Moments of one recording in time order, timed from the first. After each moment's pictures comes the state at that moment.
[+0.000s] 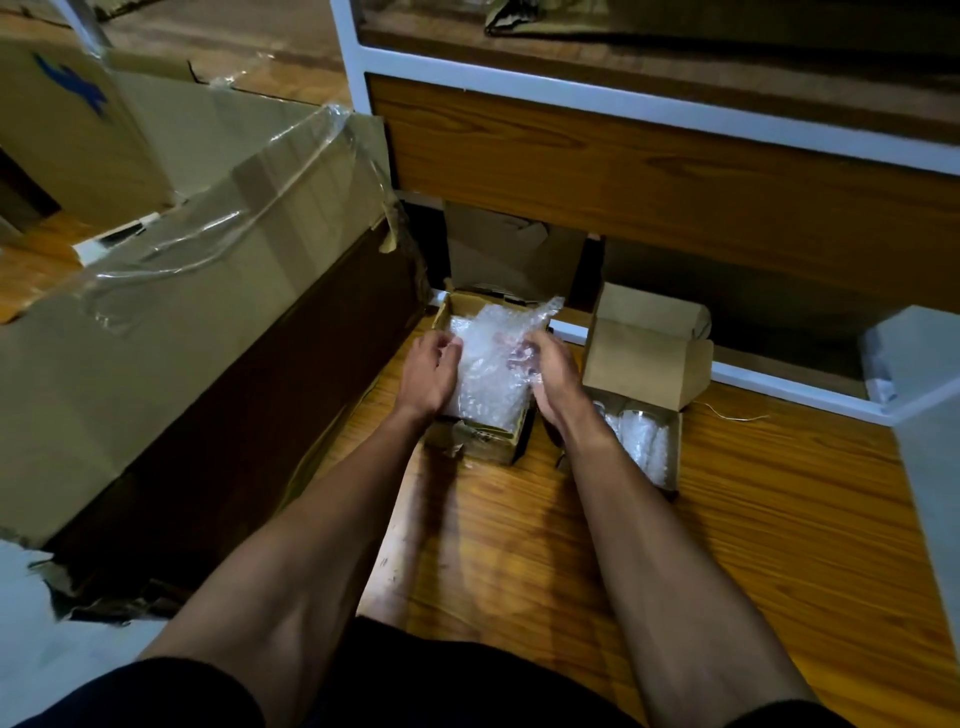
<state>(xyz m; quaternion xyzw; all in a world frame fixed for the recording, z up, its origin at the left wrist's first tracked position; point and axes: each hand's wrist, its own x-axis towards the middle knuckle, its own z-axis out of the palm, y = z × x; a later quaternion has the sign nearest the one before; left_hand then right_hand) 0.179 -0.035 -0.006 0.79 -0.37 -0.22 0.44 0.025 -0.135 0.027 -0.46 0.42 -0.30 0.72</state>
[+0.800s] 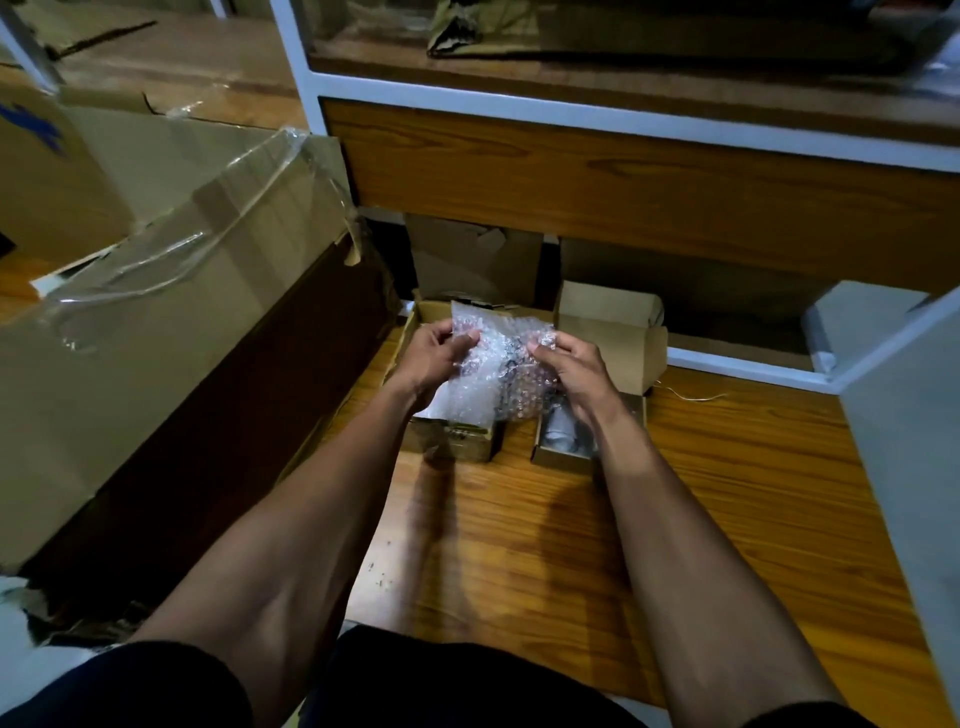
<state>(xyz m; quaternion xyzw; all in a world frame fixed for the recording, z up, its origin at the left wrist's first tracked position) 0.148 -0.063 0.038 0.63 -0.31 -0.46 0.55 -0.061 -0.145 0.044 -0.52 0.41 -0.30 0.69</state>
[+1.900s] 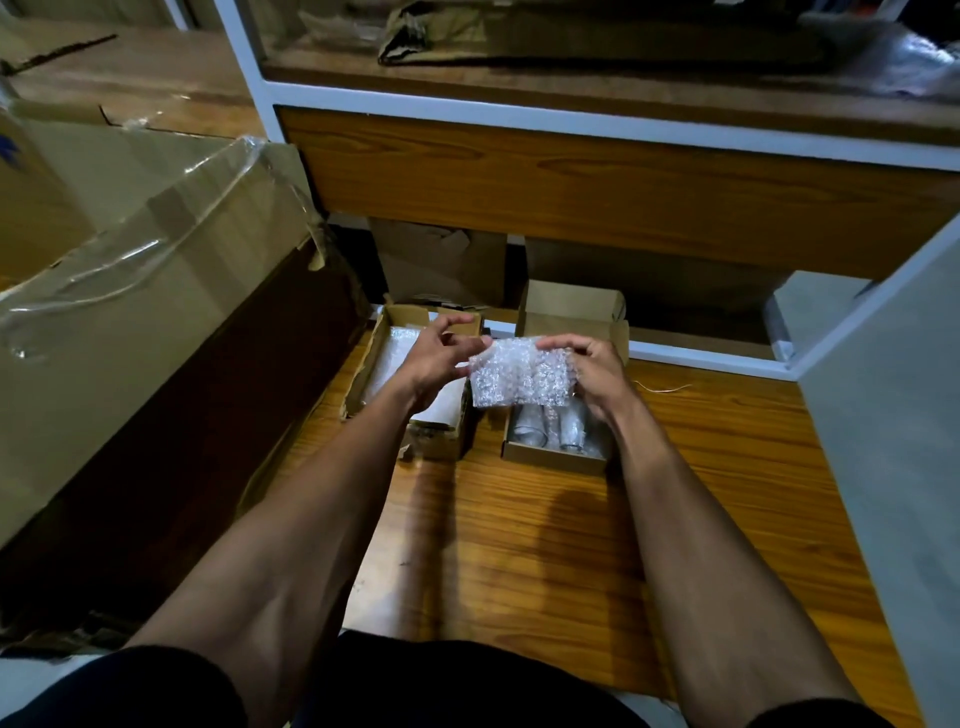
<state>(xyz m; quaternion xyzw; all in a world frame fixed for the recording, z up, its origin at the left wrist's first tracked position) 0.102 -0.081 0.045 0.57 -0.30 -0.52 0.56 -0.133 -0.162 0.054 -0.56 0.41 -0.30 0.66</state>
